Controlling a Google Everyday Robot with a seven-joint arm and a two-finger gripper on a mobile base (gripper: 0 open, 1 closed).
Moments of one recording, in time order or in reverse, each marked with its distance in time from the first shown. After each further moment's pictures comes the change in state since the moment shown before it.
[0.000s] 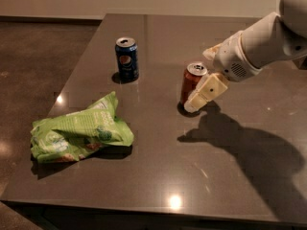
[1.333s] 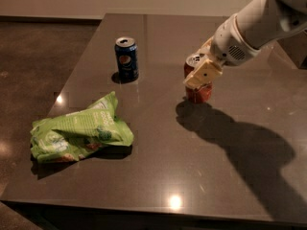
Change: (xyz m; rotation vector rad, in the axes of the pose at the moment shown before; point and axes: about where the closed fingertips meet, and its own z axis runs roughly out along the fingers) arm -0.021 -0.011 -0.008 -0.044 0.050 -0.034
